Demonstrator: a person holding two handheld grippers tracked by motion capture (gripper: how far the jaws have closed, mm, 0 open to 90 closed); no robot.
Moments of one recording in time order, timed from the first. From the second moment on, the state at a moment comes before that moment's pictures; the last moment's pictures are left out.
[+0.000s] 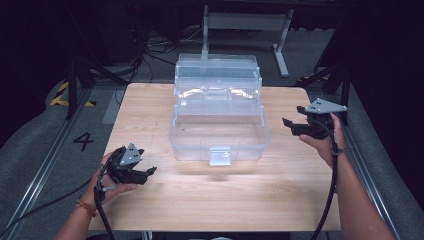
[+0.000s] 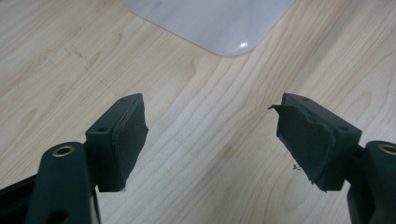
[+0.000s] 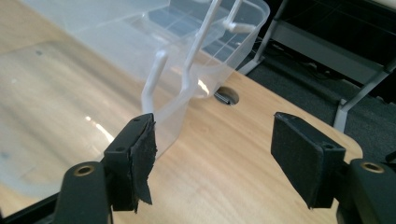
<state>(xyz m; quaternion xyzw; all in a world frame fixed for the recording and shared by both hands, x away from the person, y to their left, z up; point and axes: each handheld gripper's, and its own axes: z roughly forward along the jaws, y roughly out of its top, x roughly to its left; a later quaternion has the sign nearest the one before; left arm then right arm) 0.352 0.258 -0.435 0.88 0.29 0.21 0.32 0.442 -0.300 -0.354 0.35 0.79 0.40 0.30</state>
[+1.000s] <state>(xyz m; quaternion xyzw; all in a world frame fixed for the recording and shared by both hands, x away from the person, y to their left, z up) 0.335 0.280 -0.472 0.88 0.33 0.17 0.30 0.346 -0.344 -0.464 0.38 0.83 0.34 0.23</state>
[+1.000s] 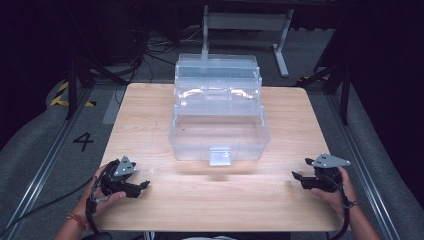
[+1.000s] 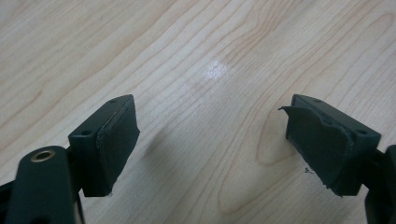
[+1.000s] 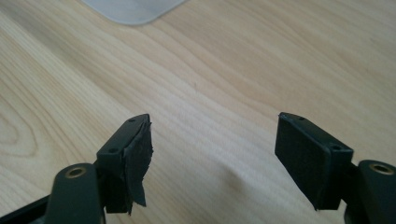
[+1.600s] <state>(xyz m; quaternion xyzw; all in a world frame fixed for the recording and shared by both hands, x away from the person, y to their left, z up) 0.335 0.292 -0.482 0.85 0.38 0.14 0.34 0.347 -0.353 -0.487 0.42 0.81 0.36 0.18</state>
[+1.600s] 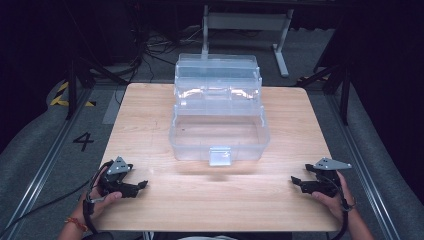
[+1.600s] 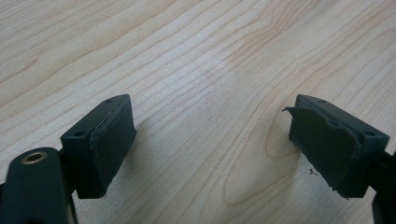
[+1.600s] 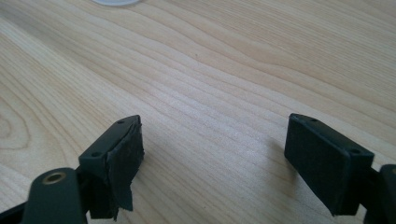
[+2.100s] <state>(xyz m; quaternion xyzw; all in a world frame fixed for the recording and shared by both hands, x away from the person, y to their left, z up) 0.337 0.293 -0.481 0.85 0.38 0.14 0.33 0.347 -0.353 -0.487 0.42 0.81 0.36 0.18</state>
